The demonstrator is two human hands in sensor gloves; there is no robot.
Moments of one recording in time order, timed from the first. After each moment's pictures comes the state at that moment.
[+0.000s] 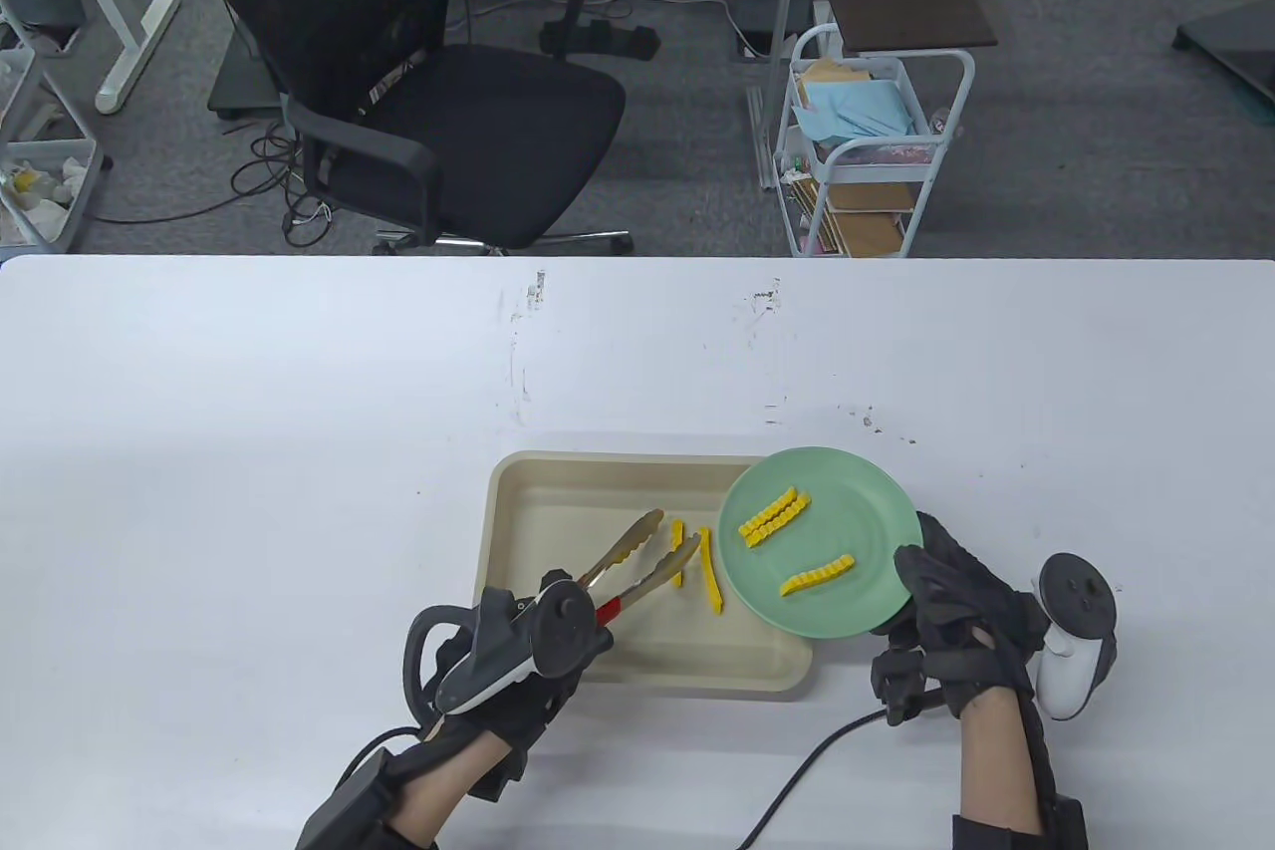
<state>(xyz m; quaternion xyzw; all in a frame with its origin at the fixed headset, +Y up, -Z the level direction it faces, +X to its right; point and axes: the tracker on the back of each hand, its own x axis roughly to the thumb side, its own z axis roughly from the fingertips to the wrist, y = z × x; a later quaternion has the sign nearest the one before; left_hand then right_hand) -0.129 -0.701 -0.246 -0.06 -0.11 0.01 0.99 0.277 -0.751 -0.274 -0.15 0.02 0.73 0.67</state>
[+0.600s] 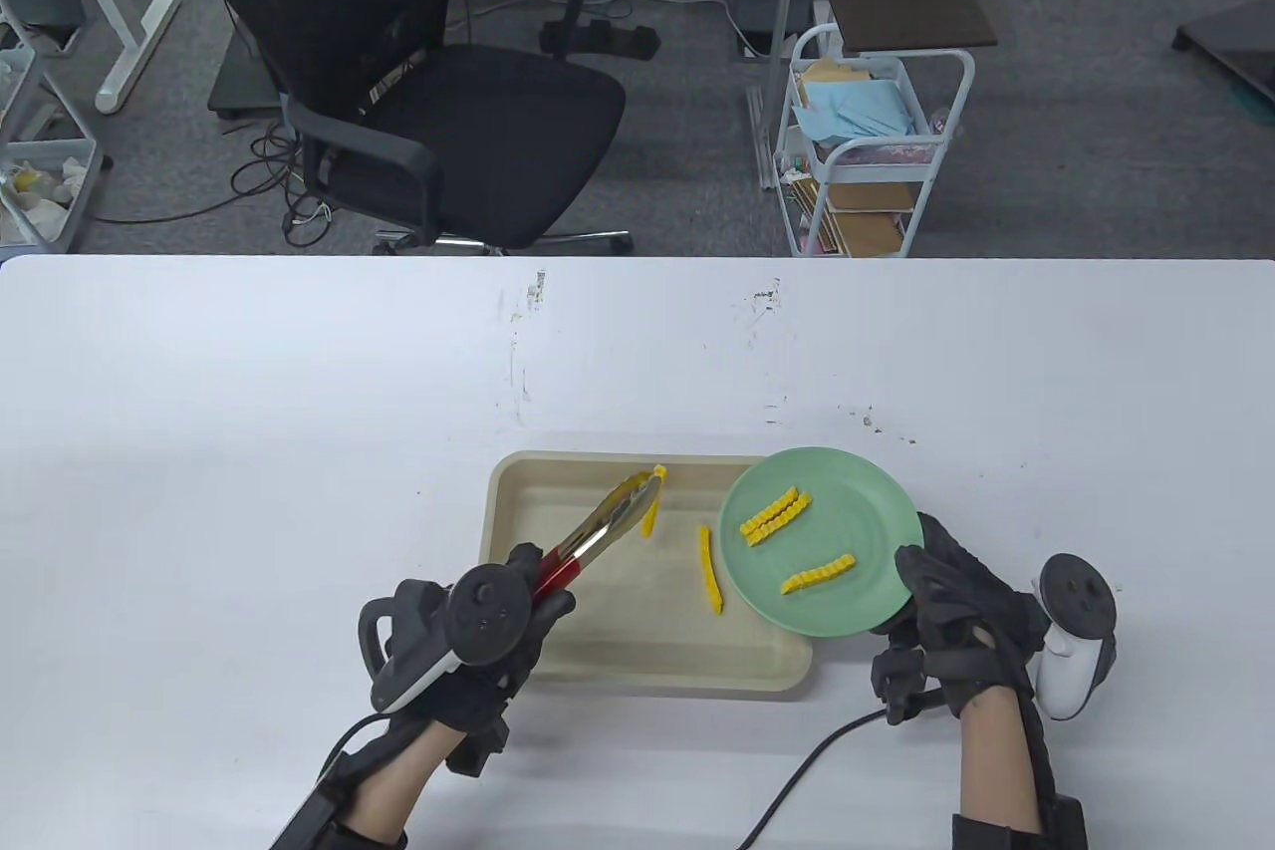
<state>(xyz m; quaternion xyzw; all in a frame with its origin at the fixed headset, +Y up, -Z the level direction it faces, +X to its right) -0.174 -0.668 -0.247 0.04 -0.11 0.17 0.98 0.277 -0.753 -0.274 -0.16 0.02 0.73 0.67</state>
